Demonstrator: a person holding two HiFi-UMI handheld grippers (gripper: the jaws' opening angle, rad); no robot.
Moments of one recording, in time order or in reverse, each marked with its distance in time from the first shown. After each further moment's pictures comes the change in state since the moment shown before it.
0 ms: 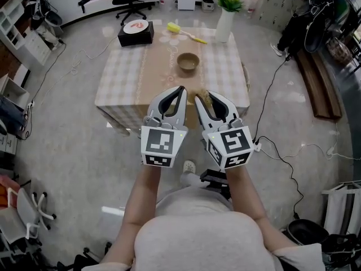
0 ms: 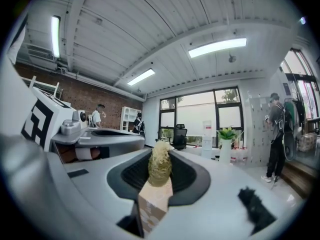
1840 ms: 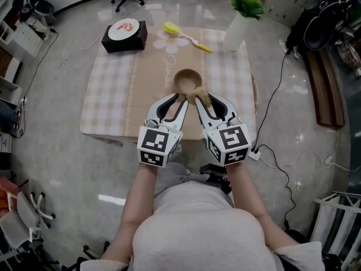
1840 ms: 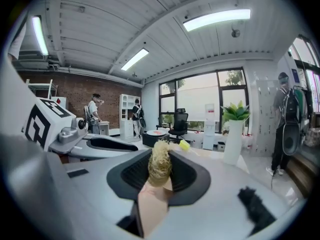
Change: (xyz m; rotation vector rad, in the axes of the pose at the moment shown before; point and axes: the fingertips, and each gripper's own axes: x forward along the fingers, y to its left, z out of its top) left arm 0.159 0.075 -0.116 -0.171 0.181 -0.083; right arm 0.165 -0.109 -0.073 0.040 0.173 0.051
